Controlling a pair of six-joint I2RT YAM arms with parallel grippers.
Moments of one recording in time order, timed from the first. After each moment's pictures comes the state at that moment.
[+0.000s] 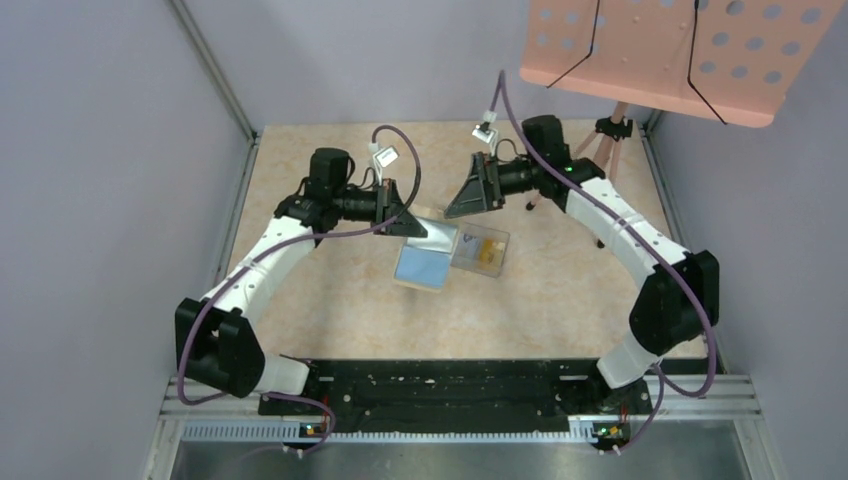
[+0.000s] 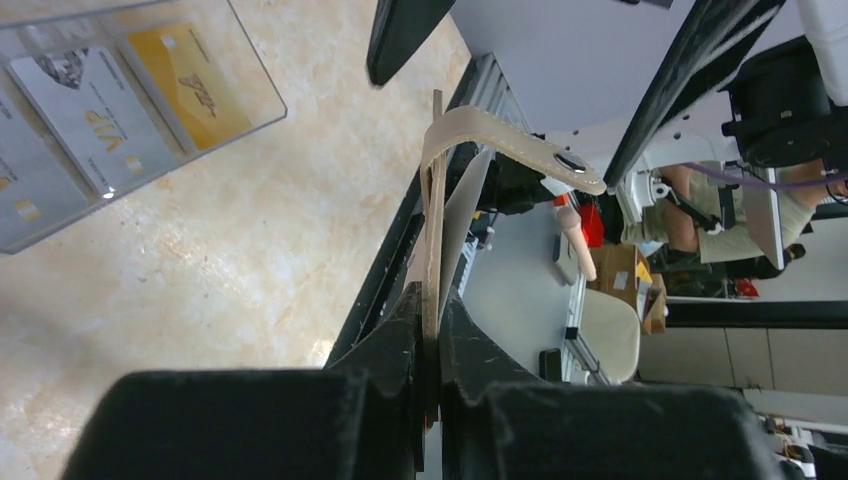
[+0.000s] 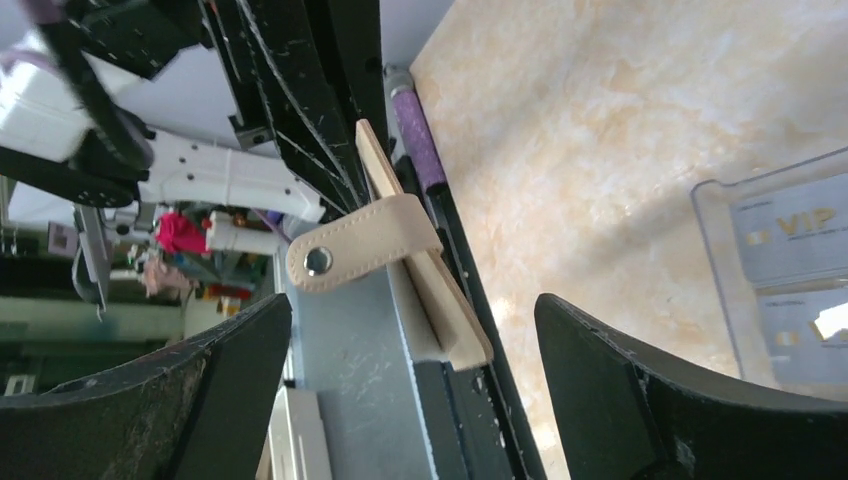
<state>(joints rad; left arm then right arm) -0.32 1.38 1.15 -0.33 1.06 -0.47 0.39 1.57 1.41 -0.39 -1.08 0.42</state>
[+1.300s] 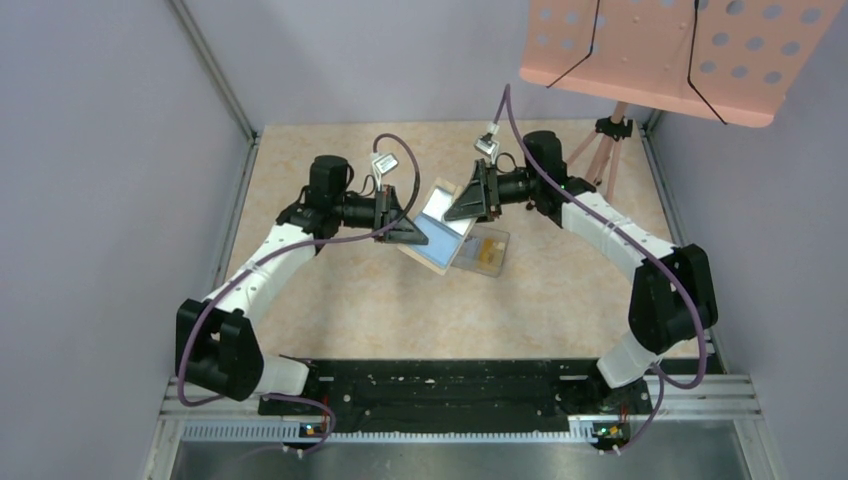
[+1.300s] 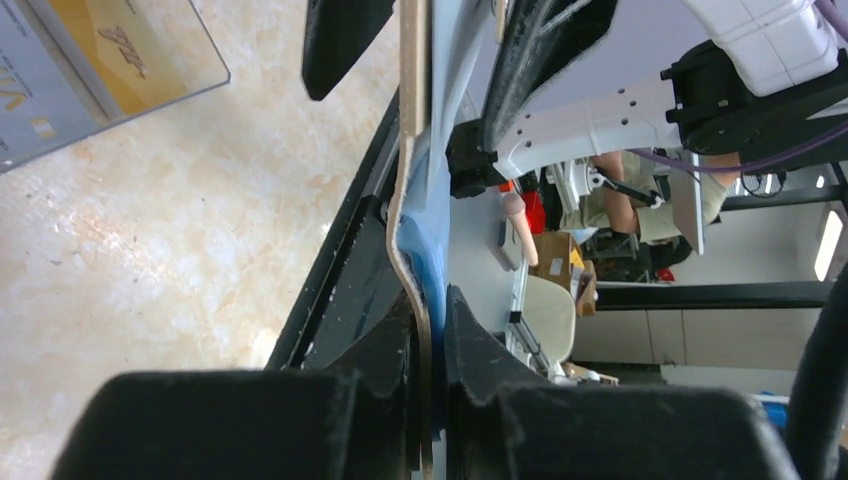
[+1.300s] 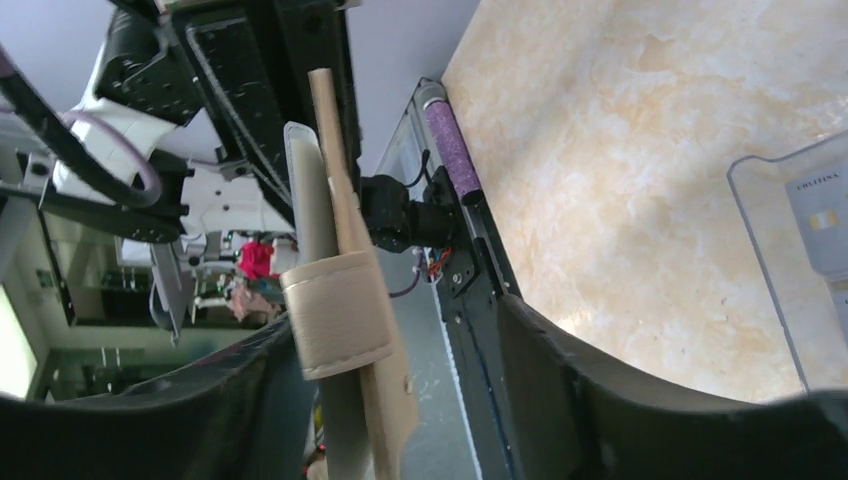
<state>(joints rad) -0.32 1.37 1.05 -0.21 1.16 -0.62 0.41 1.60 1.23 -0.06 -1.12 0.72</state>
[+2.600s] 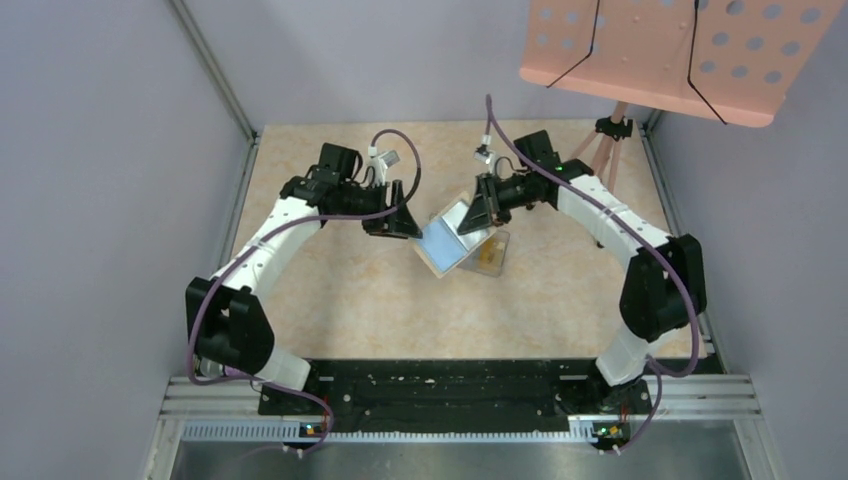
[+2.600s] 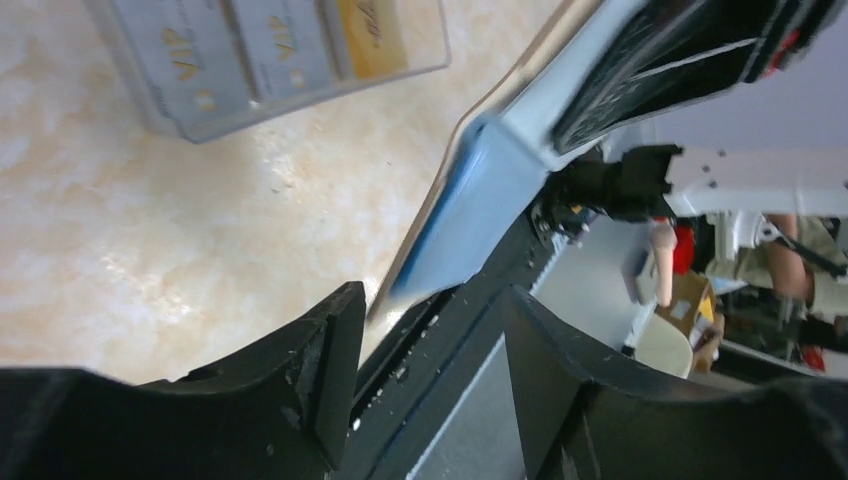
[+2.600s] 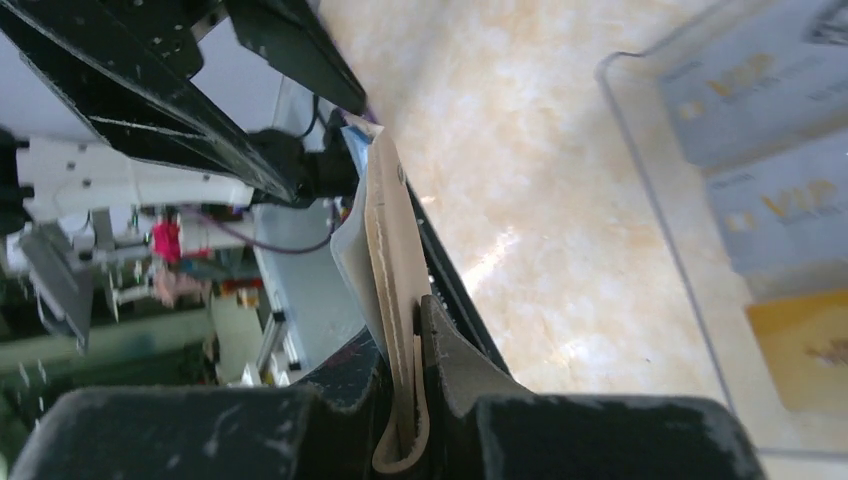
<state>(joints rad) -0.31 1.50 1.32 -0.76 0.84 -0.24 0.44 1.71 1.44 -0.65 -0.98 0.28</state>
